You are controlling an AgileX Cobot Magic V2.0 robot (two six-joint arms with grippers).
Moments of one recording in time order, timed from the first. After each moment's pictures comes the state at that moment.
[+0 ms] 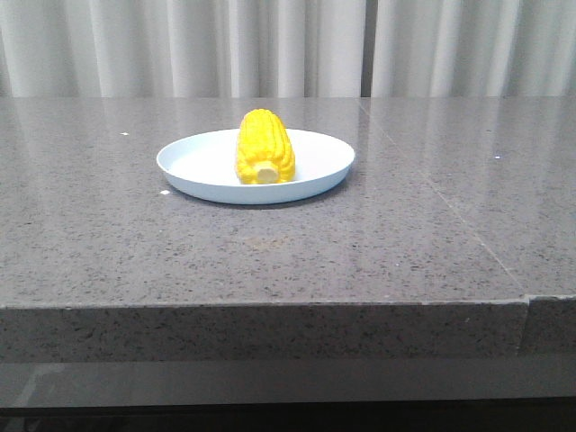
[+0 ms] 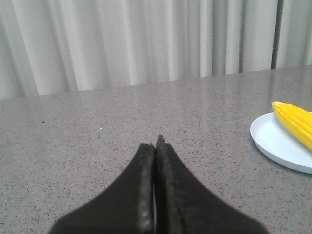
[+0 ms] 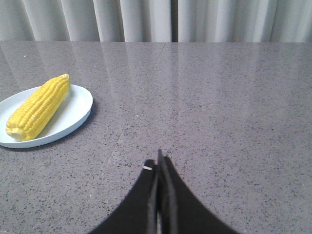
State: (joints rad) left arm -0.10 0.11 -0.41 0.05 0.44 0.02; right arm 0.18 0.19 -0.37 0.05 0.42 0.08
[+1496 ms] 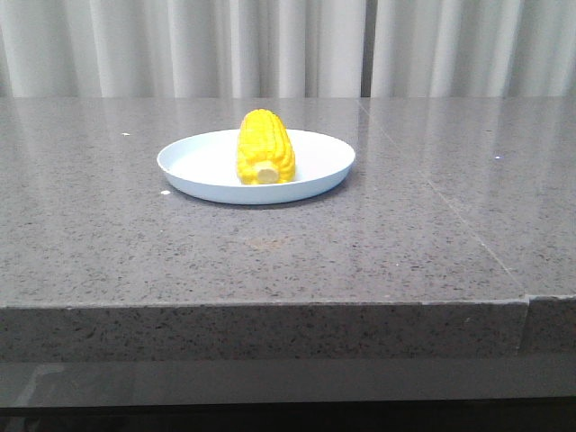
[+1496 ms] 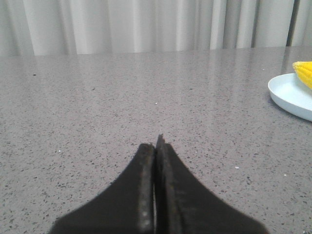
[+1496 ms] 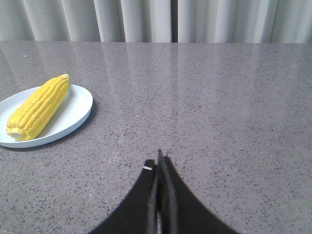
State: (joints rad) left arm -0.04 0.00 0.01 -0.02 0.14 0.02; right arm 0.18 0.19 -0.37 0.04 0.42 0.08
